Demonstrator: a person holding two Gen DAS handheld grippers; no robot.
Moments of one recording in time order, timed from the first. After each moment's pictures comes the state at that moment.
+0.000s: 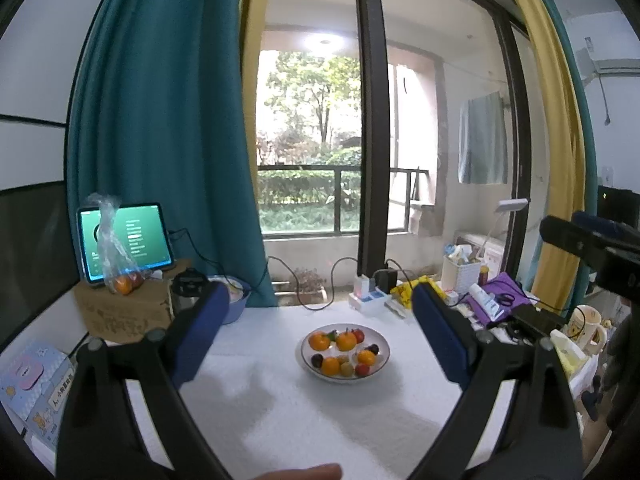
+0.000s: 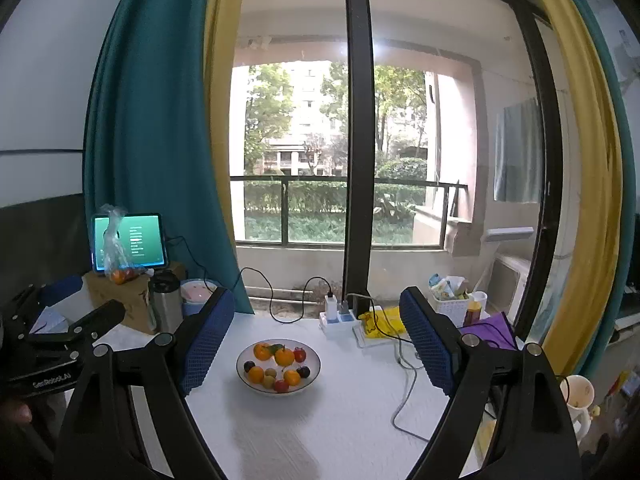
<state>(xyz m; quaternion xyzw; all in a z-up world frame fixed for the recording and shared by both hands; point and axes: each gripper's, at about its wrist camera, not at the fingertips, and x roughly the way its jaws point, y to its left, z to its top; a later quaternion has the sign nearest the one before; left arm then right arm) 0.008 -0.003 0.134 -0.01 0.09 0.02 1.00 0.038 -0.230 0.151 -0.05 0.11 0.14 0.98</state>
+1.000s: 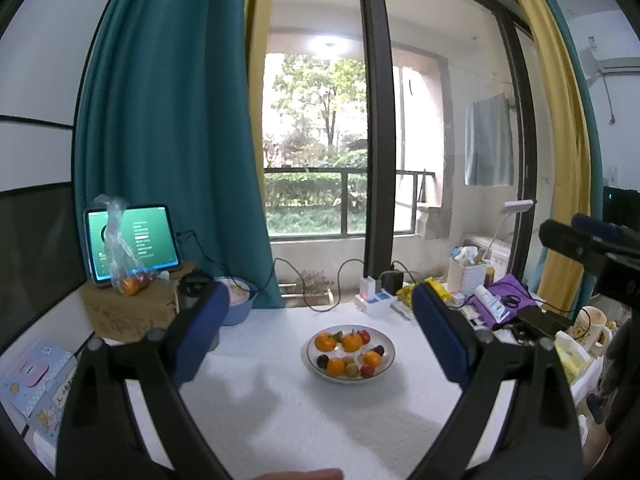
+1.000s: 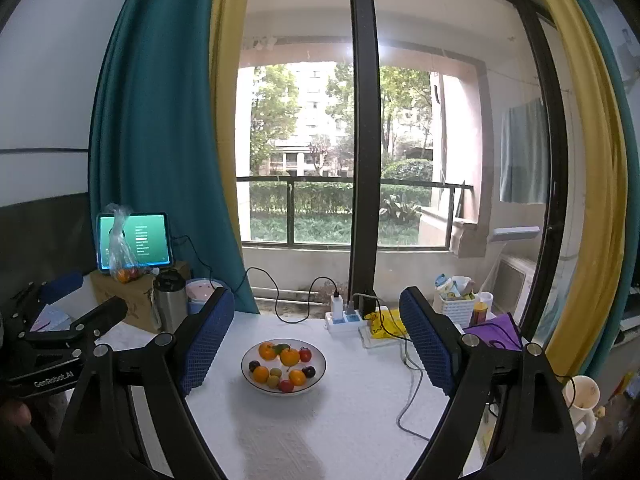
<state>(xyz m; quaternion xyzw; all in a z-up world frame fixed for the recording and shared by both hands) 0.007 -0.001 0.132 -0.01 0.09 0.03 1.00 0.037 -0.231 0.149 -0.05 0.11 0.15 0.98</state>
